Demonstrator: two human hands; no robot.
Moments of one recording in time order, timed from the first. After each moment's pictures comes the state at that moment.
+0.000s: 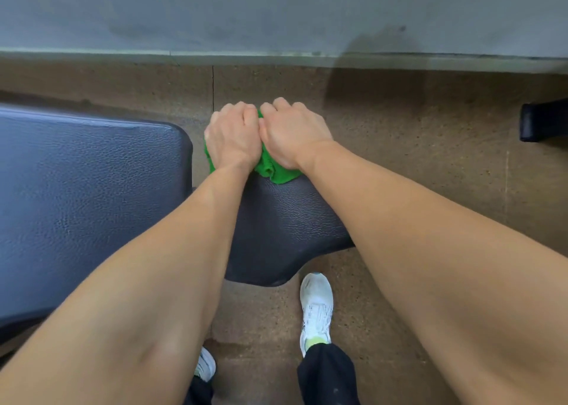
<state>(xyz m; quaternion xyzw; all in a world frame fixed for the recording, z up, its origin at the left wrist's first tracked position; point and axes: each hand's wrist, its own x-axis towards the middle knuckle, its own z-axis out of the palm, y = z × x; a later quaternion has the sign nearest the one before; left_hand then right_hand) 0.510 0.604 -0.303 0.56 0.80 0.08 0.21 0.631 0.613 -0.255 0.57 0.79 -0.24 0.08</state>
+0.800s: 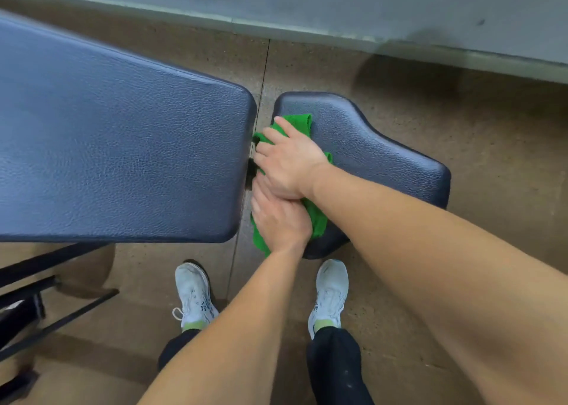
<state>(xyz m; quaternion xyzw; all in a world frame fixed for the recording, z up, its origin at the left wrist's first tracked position) 0.530 0.423 -0.319 0.37 0.89 0.17 0.21 0.556 0.545 -0.274 0.24 0.94 -0.14 0.17</state>
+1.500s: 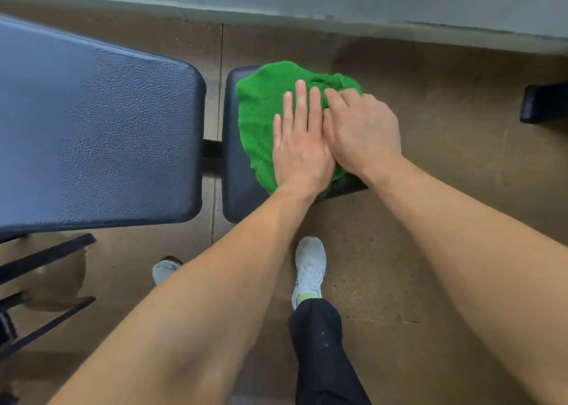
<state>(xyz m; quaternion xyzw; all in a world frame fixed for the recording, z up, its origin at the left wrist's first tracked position) 0.607 0.480 -0.272 0.65 0.73 0.09 0.20 0.706 0.526 -0.235 0.60 0.79 -0.08 0.04</state>
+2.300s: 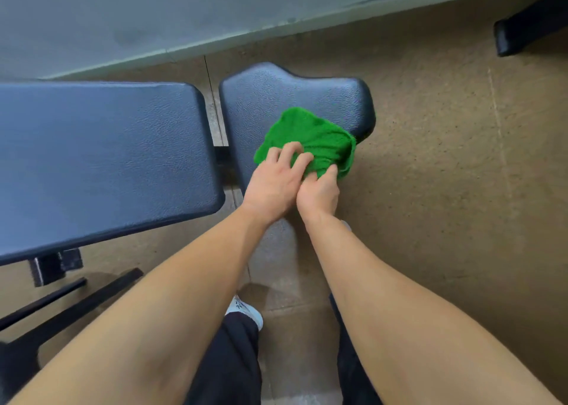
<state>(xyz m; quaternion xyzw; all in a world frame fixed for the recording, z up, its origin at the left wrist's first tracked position) 0.517 0.407 -0.241 0.88 0.44 -0.03 0.16 0.607 0.374 -0.225 0.86 0.15 -0.44 -0.23</state>
